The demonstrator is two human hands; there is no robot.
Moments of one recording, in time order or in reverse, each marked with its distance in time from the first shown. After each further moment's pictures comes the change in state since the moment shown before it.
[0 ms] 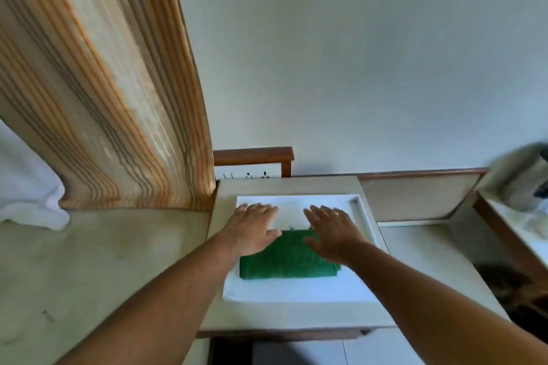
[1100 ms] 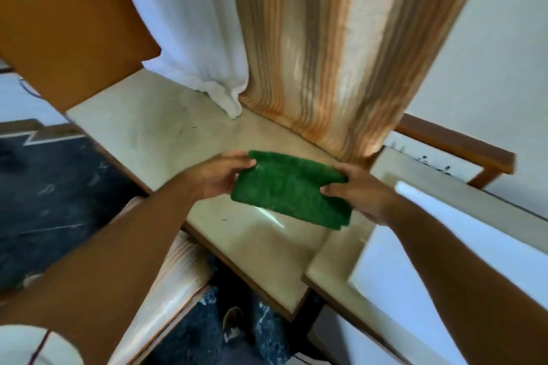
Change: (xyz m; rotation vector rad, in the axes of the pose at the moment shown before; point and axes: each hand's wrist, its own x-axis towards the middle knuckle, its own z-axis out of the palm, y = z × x) left_hand -0.250 -0.215 0.005 -1.765 0.365 -0.883; right_hand 0.119 -0.237 -0.039 1.187 -0.649 -0.174
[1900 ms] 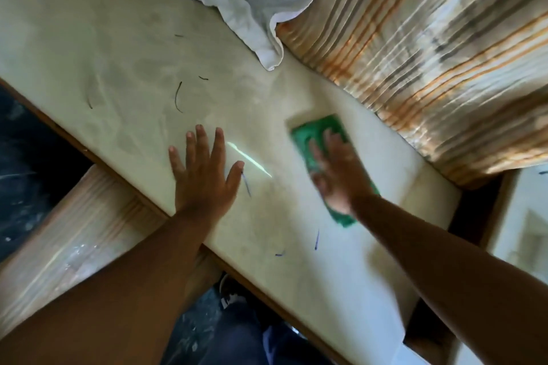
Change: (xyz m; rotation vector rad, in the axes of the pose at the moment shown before) left_hand 0.138 -0.145 -0.203 1.312 0.682 0.233; right_hand 0.288 0.088 0.136 -1.461 0.124 -0.238
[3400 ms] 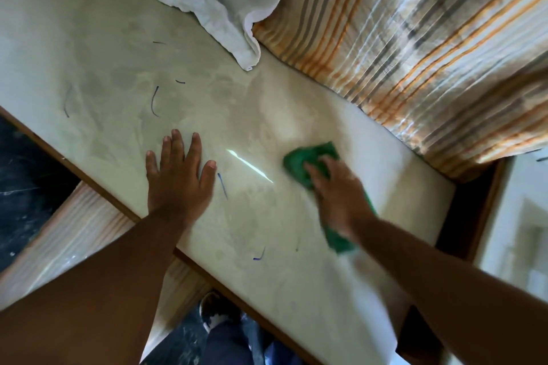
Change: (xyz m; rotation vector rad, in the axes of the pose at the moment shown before) left_hand 0.004 0.002 -0.003 0.067 -0.050 -0.046; right_hand -0.049 0.002 0.004 0.336 0.147 0.148
